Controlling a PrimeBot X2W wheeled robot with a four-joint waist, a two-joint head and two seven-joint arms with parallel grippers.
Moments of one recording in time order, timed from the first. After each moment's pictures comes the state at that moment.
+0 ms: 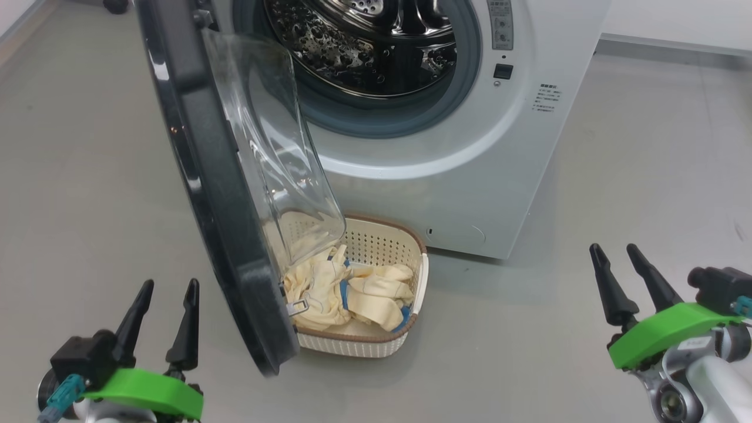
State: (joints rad) left arm -0.12 0.24 -0.17 0.28 -0.40 -0.13 -0.25; right arm -0.16 -0.34 0.33 0.34 0.72 0.13 -0.25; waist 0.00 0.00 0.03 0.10
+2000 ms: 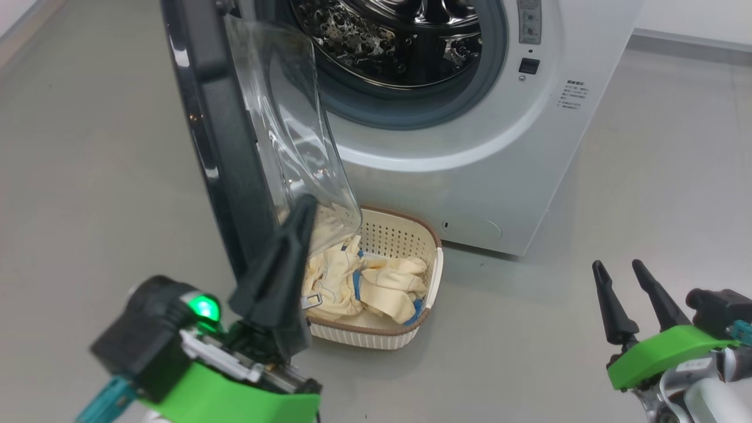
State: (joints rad) left arm -0.14 0.15 -0.35 -0.50 -0.37 -0.05 0.03; right arm -0.06 -0.27 0.21 0.29 0.54 0.13 -0.25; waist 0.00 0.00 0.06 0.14
